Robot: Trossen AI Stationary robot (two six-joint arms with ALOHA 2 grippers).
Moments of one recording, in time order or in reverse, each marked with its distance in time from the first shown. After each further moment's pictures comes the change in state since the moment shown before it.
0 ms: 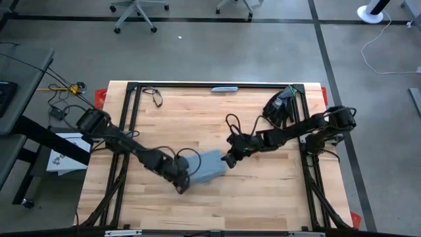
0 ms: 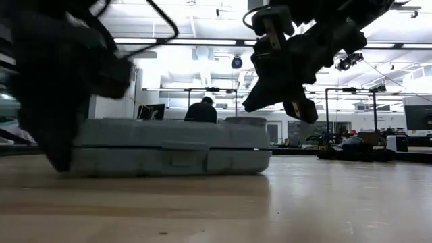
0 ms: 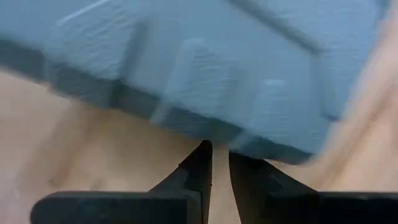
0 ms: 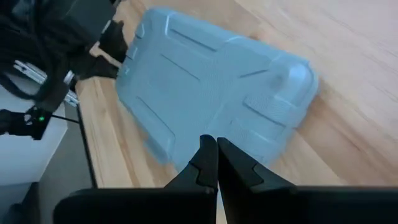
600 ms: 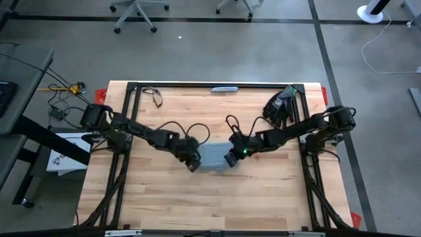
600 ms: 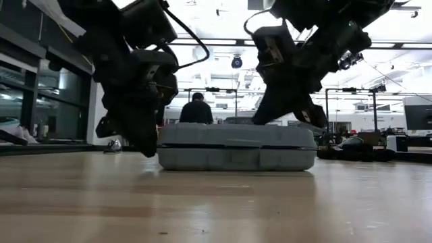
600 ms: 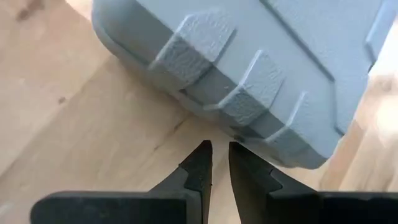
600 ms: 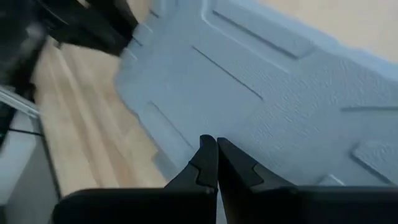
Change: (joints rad) left arm 0.316 0.000 -0.026 0.171 0.134 0.268; right arm -0.004 -0.006 -0.003 -0.093 0.081 0.032
